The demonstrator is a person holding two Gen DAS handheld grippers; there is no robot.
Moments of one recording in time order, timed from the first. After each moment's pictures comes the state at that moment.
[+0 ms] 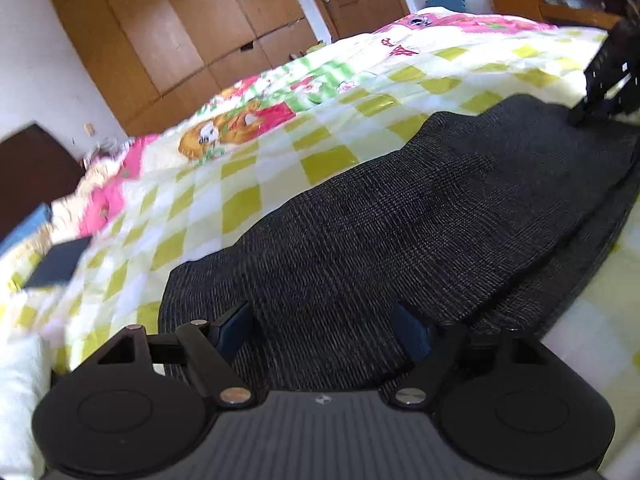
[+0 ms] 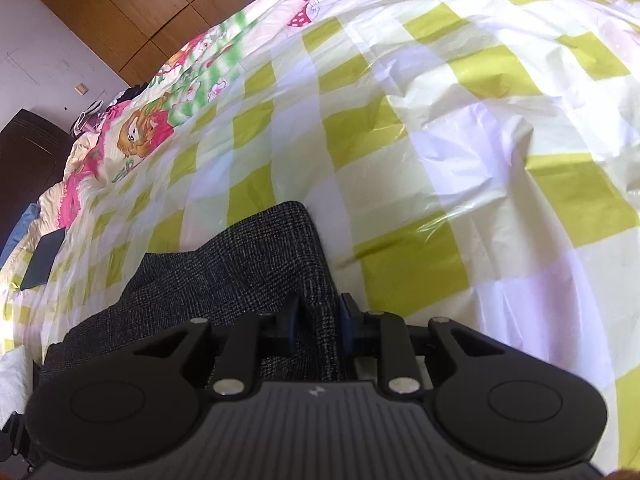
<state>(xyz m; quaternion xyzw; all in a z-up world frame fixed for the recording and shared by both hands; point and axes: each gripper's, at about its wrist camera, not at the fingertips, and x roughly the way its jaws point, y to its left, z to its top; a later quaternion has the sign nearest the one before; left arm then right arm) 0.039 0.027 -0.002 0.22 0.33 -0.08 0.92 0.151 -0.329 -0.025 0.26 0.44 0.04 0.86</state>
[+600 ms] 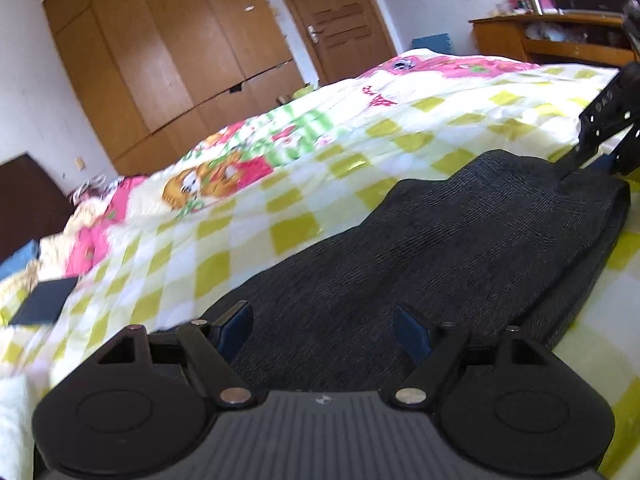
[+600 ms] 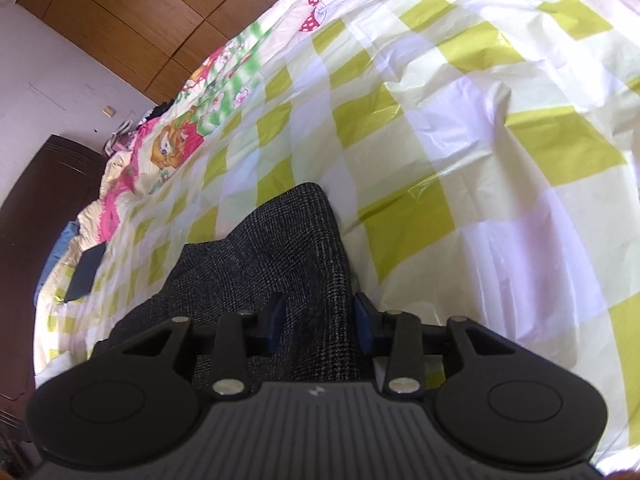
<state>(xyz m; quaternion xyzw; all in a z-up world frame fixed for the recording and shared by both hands) 0.043 -0.021 0.007 0.23 0.26 -0.11 0.93 0.121 -0.340 -0.028 0.33 0.41 0.08 0.85</state>
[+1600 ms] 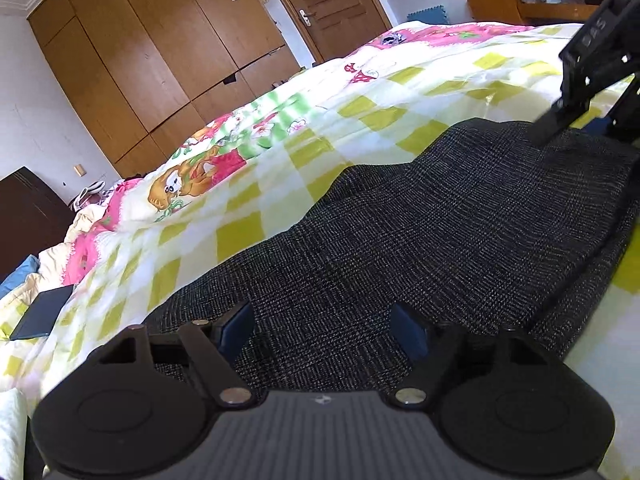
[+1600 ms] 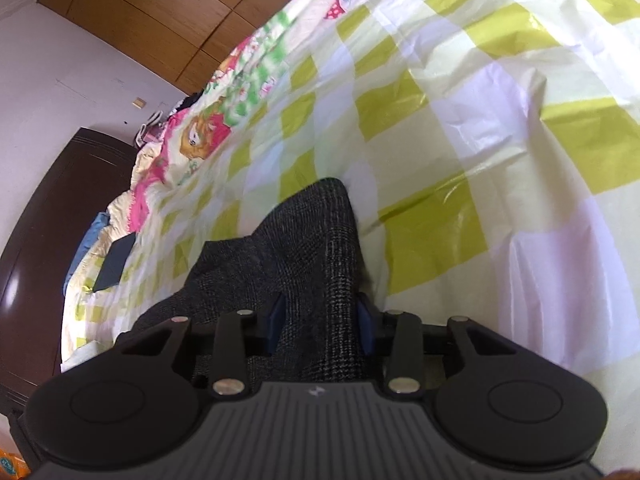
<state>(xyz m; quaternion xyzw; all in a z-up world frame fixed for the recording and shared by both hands) 0.061 -0.085 -0.028 0.26 0.27 -0.09 0.92 0.135 -0.339 -0.042 0.34 0.41 0.13 0.83</state>
